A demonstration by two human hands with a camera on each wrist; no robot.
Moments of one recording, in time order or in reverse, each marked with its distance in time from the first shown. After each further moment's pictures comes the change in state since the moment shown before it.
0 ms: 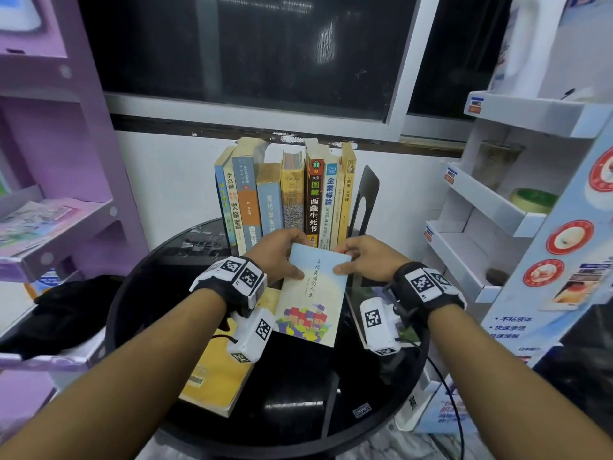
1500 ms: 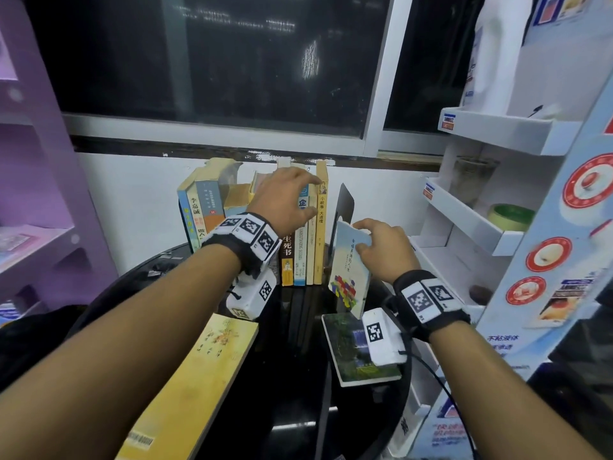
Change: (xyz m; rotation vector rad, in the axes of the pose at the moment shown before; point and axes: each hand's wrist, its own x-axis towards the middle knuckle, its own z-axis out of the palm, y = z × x) left_hand 0.090 0.071 -0.036 0.462 0.489 0.334; right_hand 0.002 0.015 -0.054 -0.277 0.530 0.056
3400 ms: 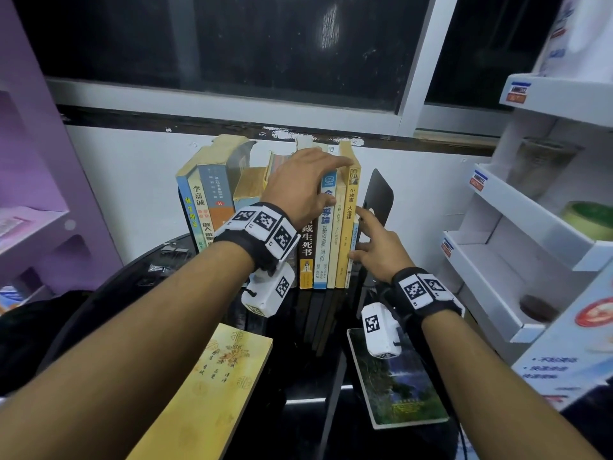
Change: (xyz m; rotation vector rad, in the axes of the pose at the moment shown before) left_hand 0.027 -0.041 0.033 -0.029 0.006 0.013; right_hand 0.070 0.013 0.081 0.502 -0.223 -0.063
